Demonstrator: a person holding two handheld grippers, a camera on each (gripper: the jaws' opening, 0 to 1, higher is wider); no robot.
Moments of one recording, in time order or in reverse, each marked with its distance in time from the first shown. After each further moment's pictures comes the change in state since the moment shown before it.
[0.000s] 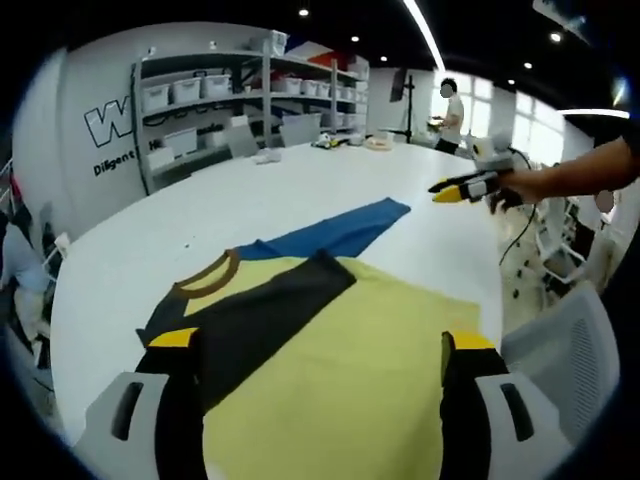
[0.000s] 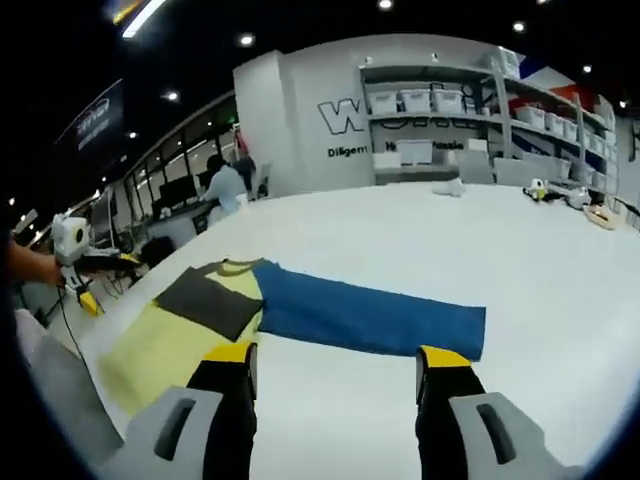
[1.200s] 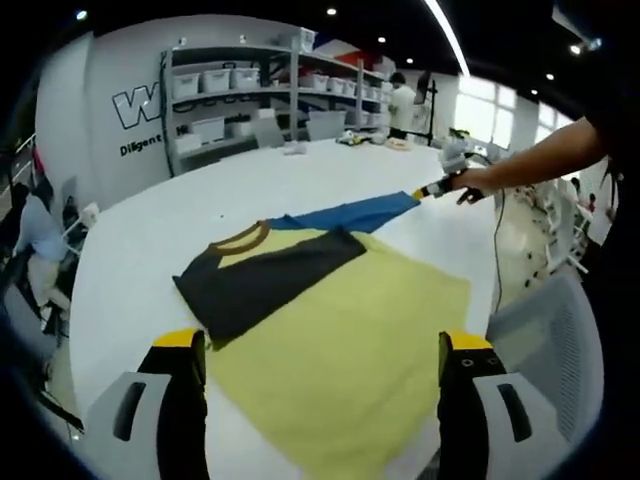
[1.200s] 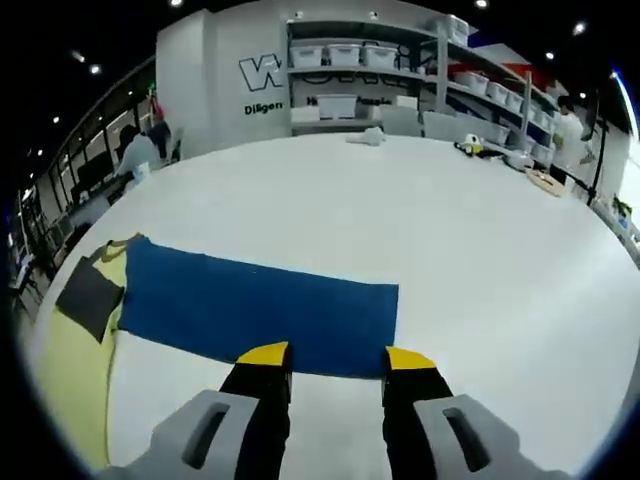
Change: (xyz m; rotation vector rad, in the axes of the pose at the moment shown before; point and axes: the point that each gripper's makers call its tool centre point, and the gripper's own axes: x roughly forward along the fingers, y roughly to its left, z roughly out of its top) left arm -0.067 0.006 -0.042 -0.093 0.012 0.085; right arm 0.053 -0.120 -0.032 0.034 0.217 -0.348
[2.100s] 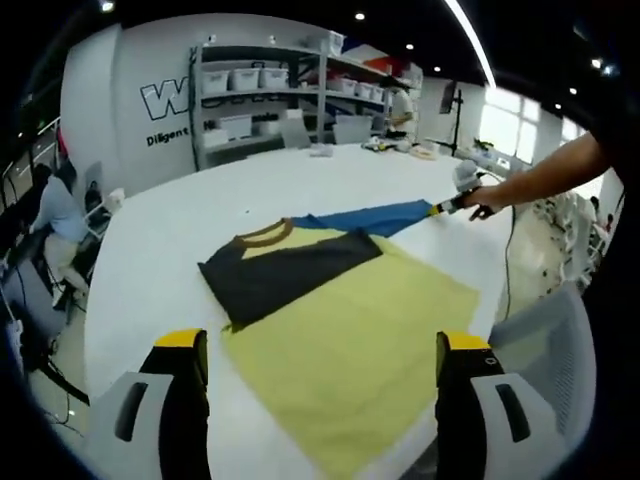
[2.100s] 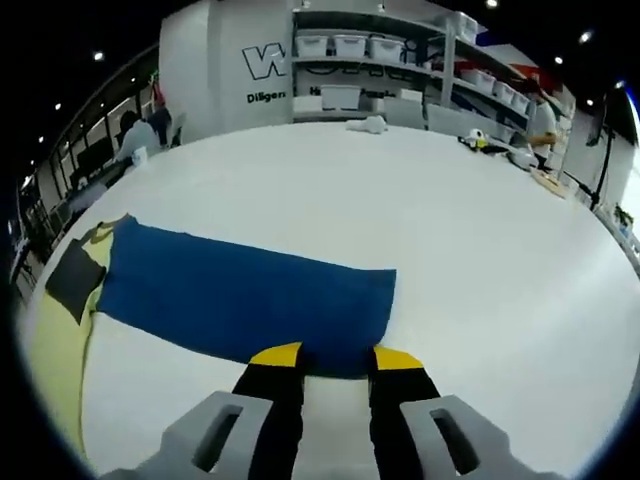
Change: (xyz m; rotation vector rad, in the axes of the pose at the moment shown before) left arm -0.026 0.002 -0.005 -0.061 -0.009 0.087; right arm 0.011 0.002 -0.006 -0.062 0.001 0.026
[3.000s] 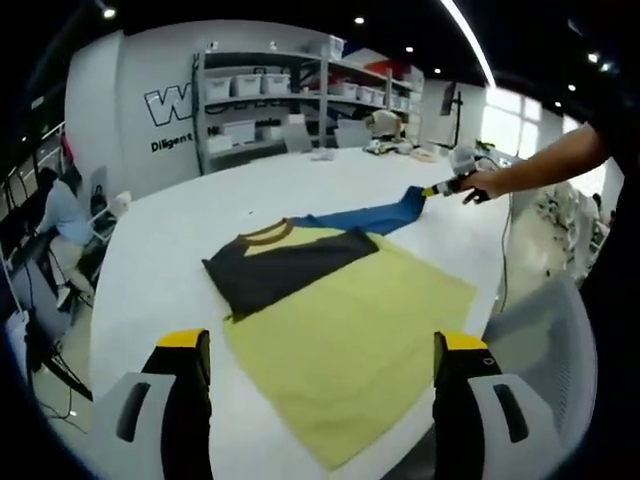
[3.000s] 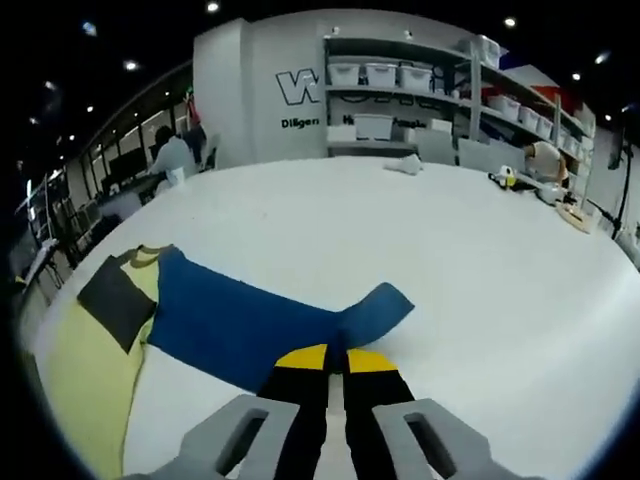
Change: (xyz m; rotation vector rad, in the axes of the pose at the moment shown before) left arm -0.019 -0.006 -0.011 0.006 -0.035 0.017; right arm -0.026 0.038 0.054 -0.024 -0.116 0.121
